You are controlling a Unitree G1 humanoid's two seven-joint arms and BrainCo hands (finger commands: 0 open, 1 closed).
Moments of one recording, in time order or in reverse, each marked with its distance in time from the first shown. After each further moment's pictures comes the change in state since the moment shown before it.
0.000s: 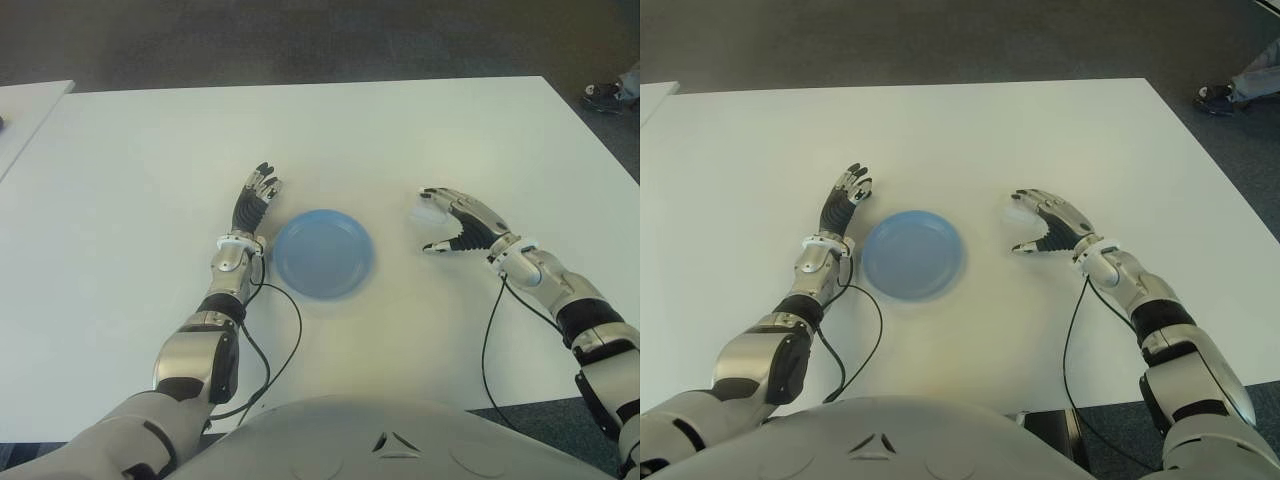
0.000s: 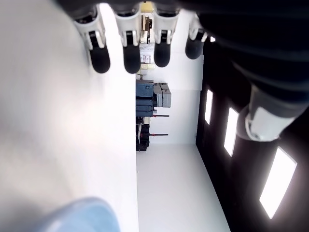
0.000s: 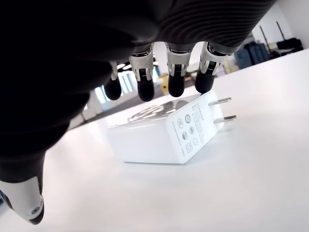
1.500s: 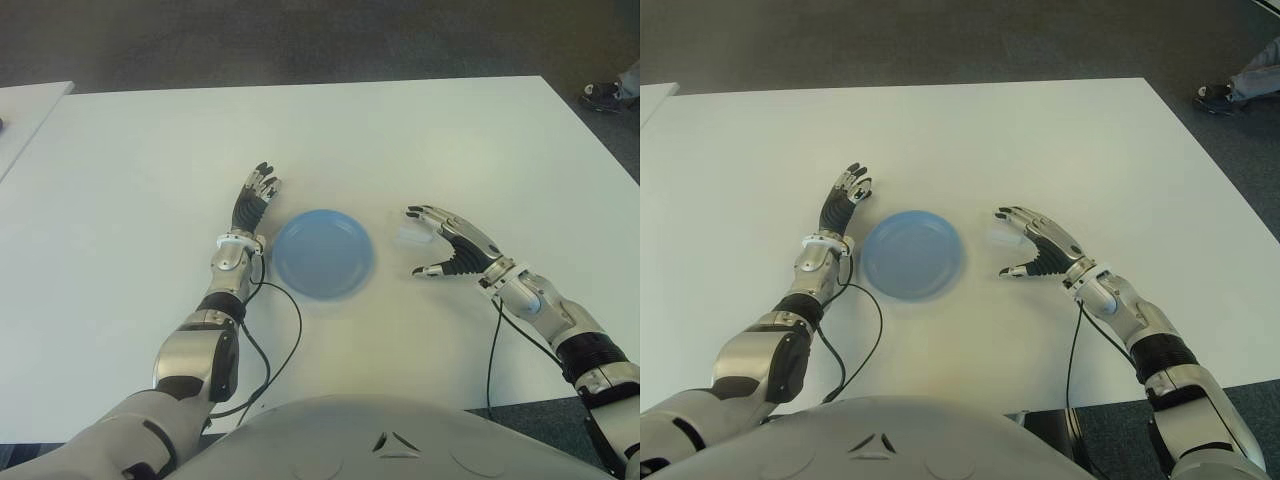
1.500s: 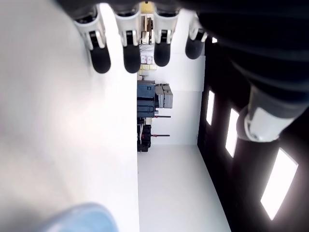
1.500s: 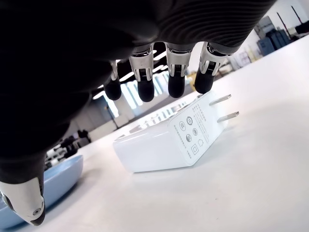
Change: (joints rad) left arm -0.007 -0.001 -0.005 -0.003 0.003 0.013 0.000; right arm 0.212 0.011 -0.110 -0.257 0.040 -0.033 0.052
